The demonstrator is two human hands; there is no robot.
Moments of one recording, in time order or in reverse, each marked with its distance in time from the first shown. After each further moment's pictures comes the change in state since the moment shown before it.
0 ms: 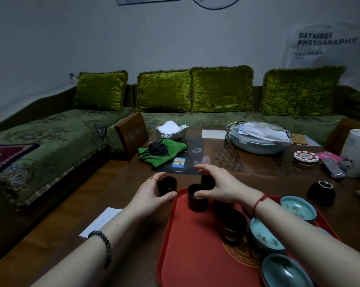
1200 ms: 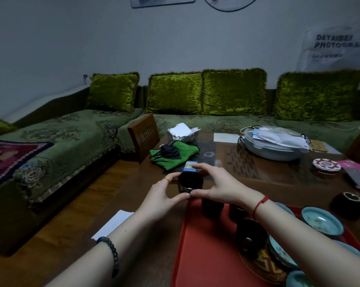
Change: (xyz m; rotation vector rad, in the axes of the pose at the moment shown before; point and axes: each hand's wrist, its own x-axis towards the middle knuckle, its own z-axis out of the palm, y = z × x) left_hand -0.003 0.006 -0.009 -0.134 0.106 0.131; right_hand 0.032 -0.026 0.014 0.036 0.024 -0.048
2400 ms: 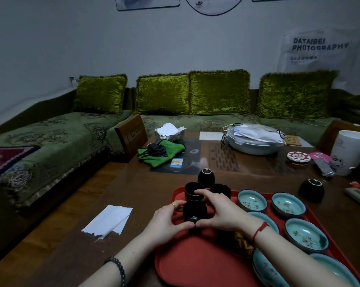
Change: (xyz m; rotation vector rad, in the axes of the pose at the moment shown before) left_hand -0.053 0.010 0.055 0.071 -0.271 -0.071; right_hand -0.082 0.036 0.021 -0.109 -0.108 0.133
